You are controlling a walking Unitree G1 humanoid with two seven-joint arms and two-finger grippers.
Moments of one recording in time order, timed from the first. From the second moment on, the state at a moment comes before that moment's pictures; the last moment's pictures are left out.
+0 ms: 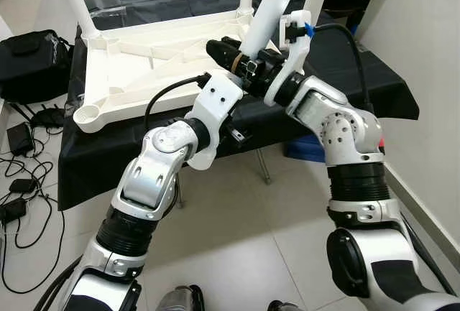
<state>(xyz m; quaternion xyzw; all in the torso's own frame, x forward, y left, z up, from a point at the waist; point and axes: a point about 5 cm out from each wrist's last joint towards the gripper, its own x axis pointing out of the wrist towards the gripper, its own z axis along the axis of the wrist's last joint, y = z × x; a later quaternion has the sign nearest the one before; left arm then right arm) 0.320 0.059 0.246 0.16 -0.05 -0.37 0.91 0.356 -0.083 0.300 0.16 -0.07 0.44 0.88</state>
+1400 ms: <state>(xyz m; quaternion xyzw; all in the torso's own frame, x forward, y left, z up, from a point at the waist) 0.247 0.098 0.151 0.06 0.03 -0.27 0.96 0.293 -0.164 0.204 0.06 -0.06 0.17 0.98</state>
